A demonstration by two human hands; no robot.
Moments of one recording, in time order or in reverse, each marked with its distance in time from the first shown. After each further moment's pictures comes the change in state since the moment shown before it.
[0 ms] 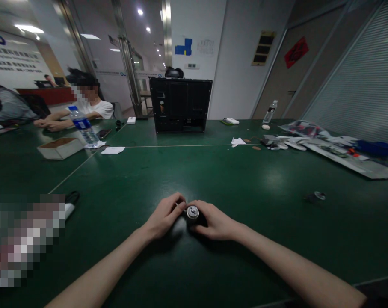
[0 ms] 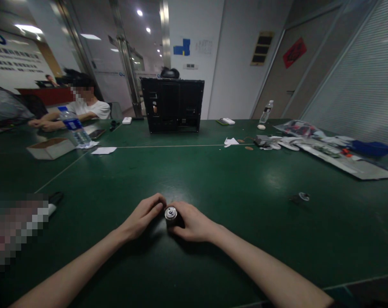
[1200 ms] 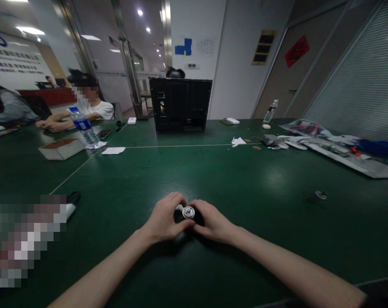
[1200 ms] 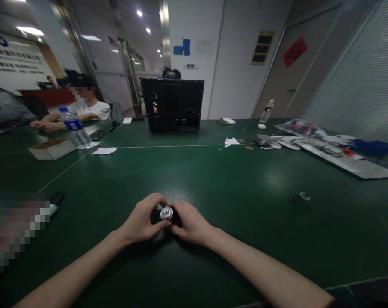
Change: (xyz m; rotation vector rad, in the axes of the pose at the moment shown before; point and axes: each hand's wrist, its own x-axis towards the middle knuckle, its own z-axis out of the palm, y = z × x) left_hand -0.005 0.009 0.001 0.317 0.057 0.082; right_hand 0.004 0.001 0.014 -0.061 0.084 0.054
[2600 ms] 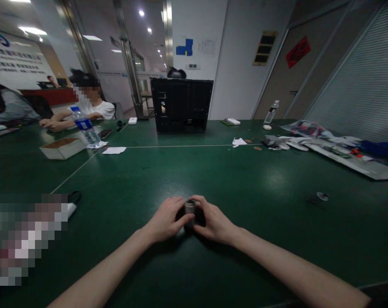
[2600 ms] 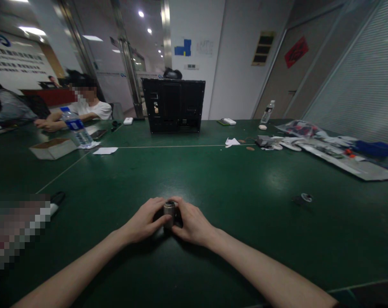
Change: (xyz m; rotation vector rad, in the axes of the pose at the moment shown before) left_hand 0.003 -0.006 0.004 -0.002 -0.156 -0.018; right_hand -0.004 0.002 0.001 0.027 0.032 0.031
